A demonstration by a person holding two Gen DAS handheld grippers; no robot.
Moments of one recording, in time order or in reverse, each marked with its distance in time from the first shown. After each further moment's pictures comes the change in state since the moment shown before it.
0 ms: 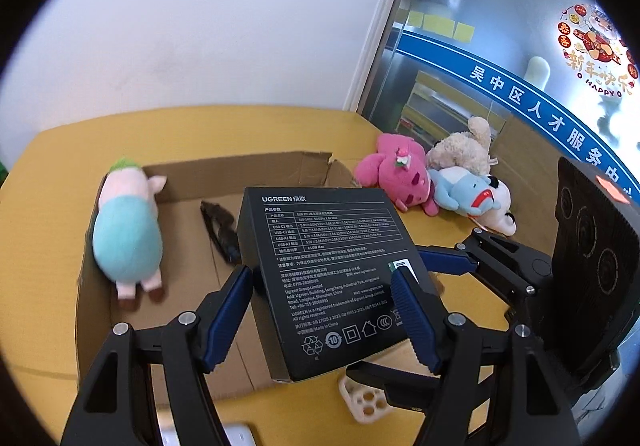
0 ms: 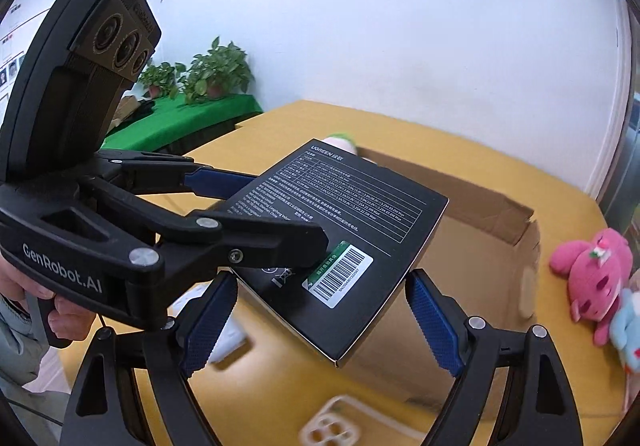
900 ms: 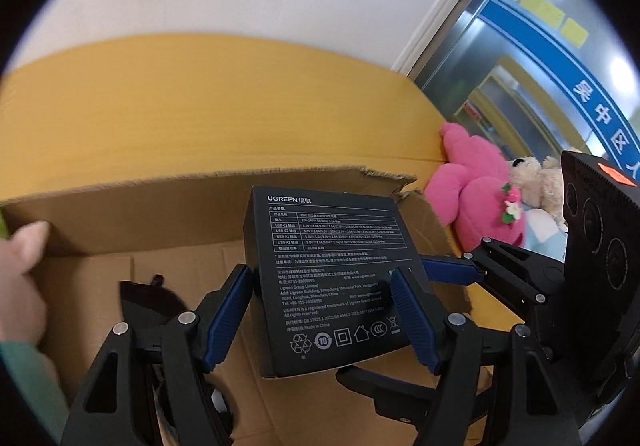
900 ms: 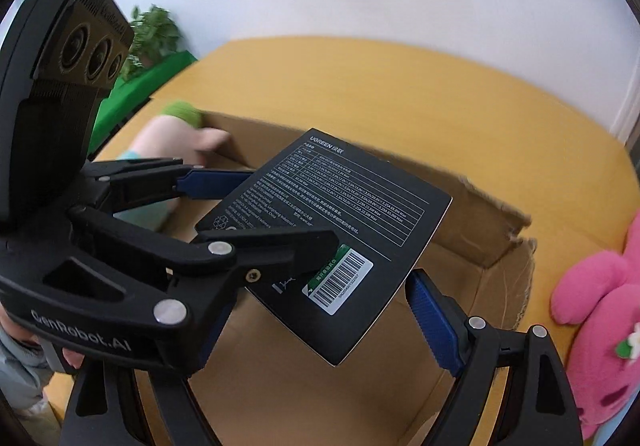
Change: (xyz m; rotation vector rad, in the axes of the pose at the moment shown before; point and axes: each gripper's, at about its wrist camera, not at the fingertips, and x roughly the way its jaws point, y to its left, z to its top) left arm 0.271 0.078 0.094 -0.205 0.243 -0.009; right arm 0.203 -0.240 0.053 0.177 0.343 0.060
